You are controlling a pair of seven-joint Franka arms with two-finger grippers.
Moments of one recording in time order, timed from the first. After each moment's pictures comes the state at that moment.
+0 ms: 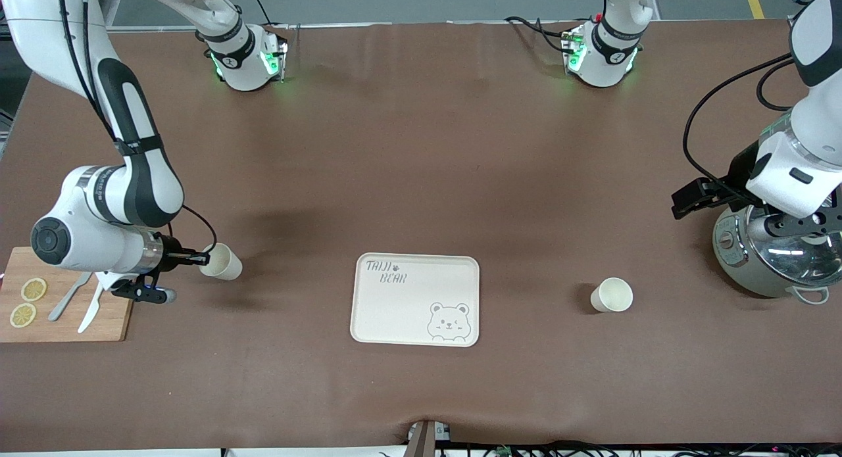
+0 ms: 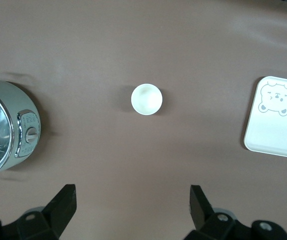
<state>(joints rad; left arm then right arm) -0.02 0.21 -0.14 -1.39 0.02 1.63 -0.28 0.00 0.49 -0.03 -1.76 0.14 2.07 0.06</state>
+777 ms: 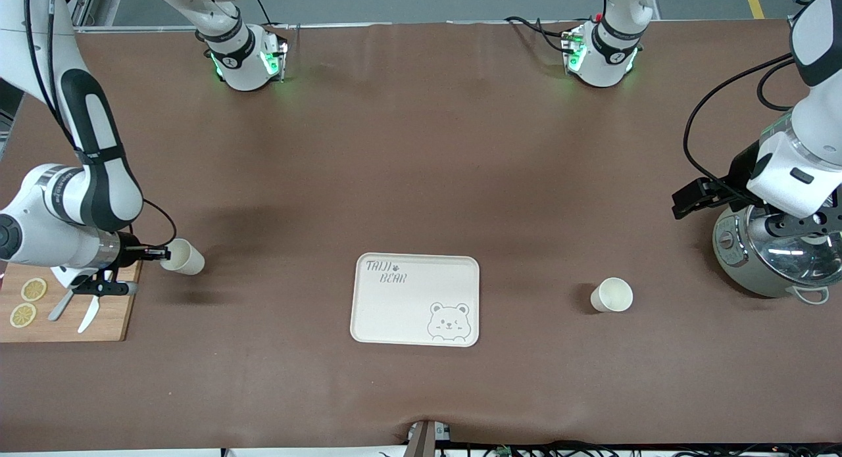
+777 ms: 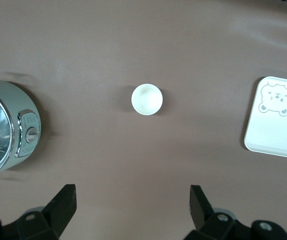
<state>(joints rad) -0.02 0.21 -0.14 -1.39 0.02 1.63 -0.28 -0.16 0.52 -0.03 -1.78 0.08 2.11 -0.19</state>
